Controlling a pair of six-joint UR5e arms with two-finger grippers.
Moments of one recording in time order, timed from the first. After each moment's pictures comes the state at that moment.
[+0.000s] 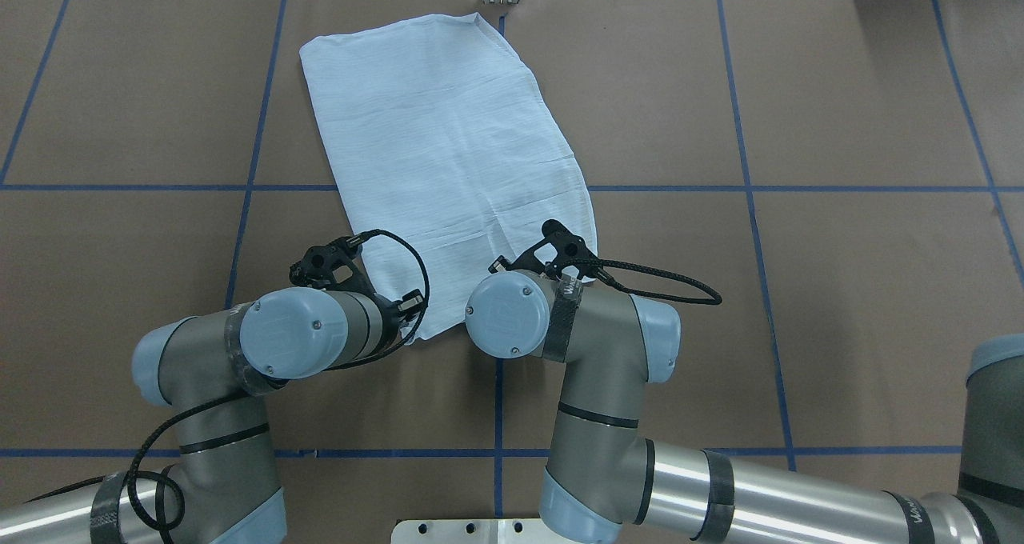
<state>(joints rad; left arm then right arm) -0.35 -2.01 -1.78 -1.88 -1.56 -1.84 0.32 -0.83 1.54 -1.58 1.40 2.13</state>
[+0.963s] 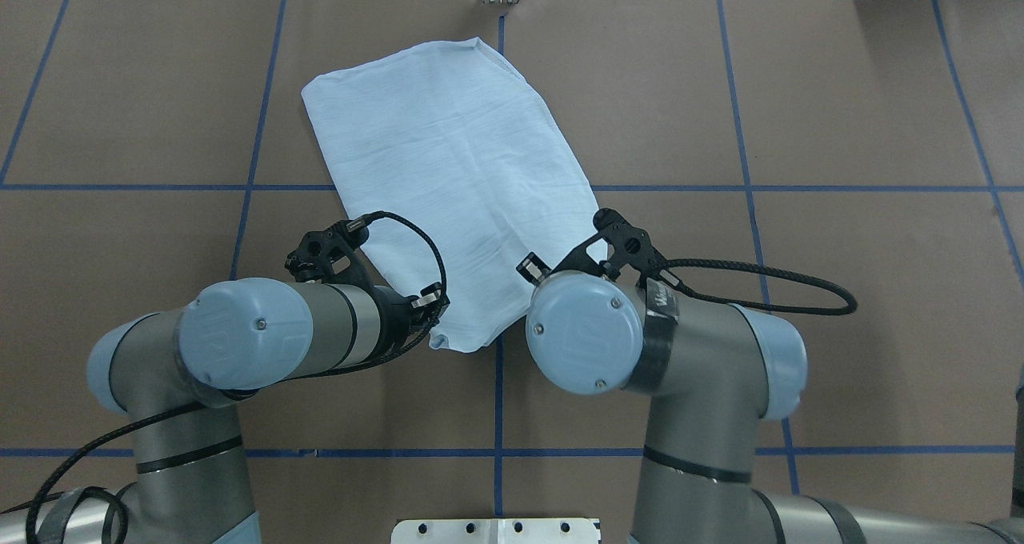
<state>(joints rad) -0.35 -2.01 -1.99 -1.87 -1.61 -1.83 0.29 -0.95 1.99 -1.83 1.39 2.13</state>
